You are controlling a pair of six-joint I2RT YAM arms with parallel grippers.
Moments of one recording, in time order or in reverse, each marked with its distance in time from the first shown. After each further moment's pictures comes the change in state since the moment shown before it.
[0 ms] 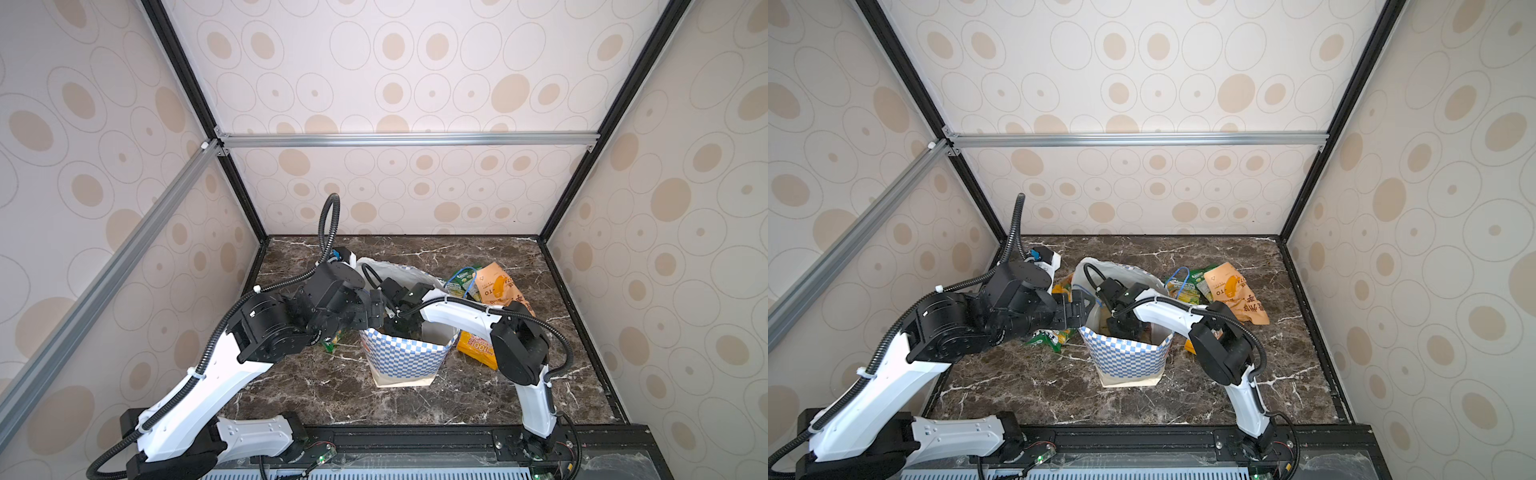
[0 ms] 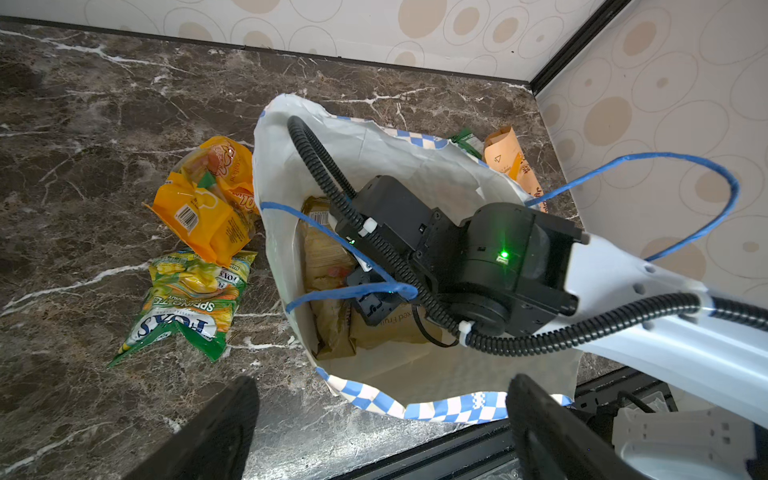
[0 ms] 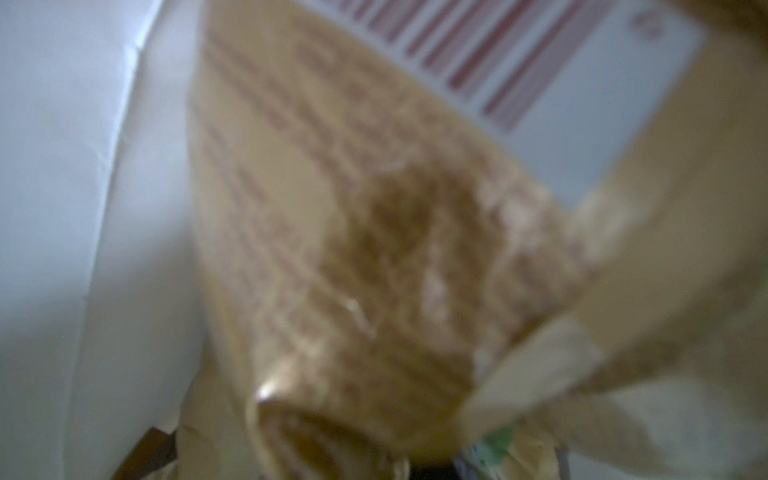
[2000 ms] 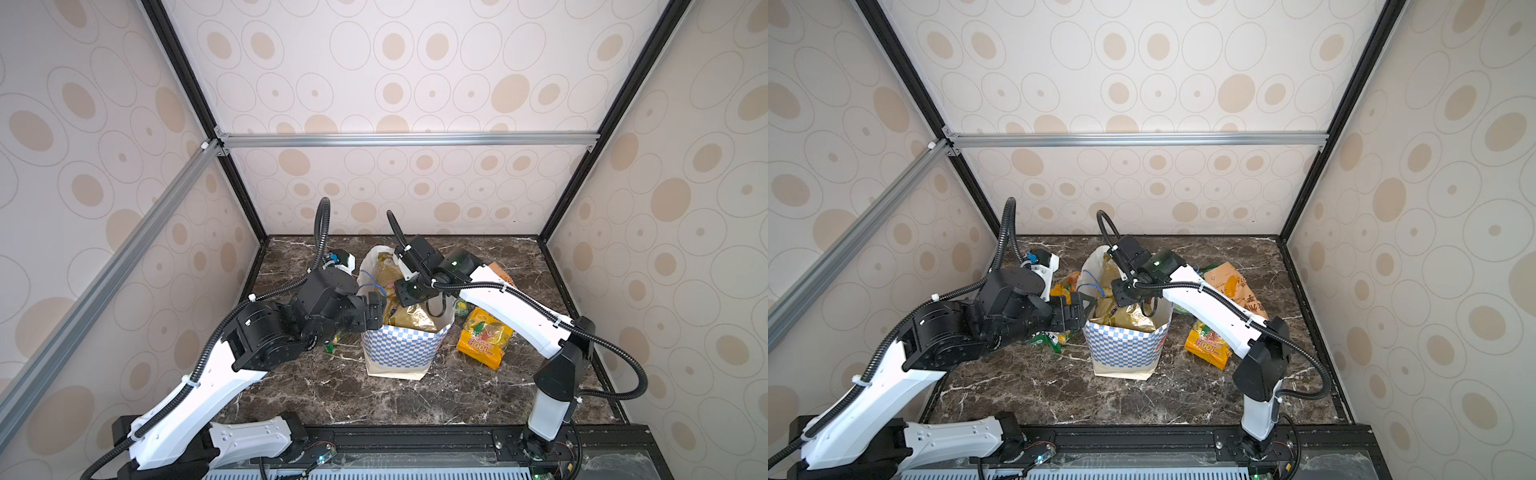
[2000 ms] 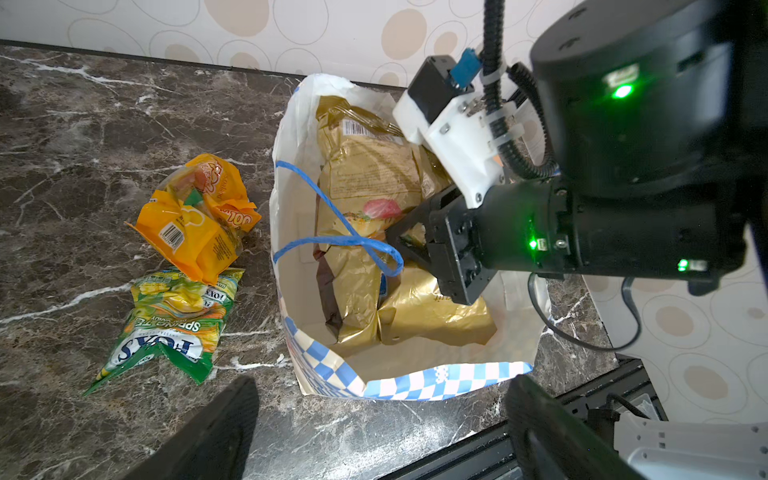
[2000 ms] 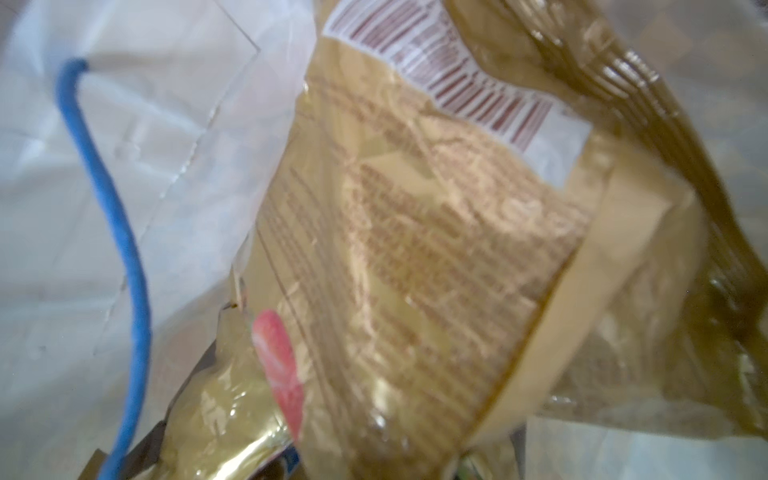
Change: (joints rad) left arm 0.000 -0.060 -0.071 0.100 0.006 0.035; right arm -0.053 -0.257 0.301 -0.245 0.042 -0.008
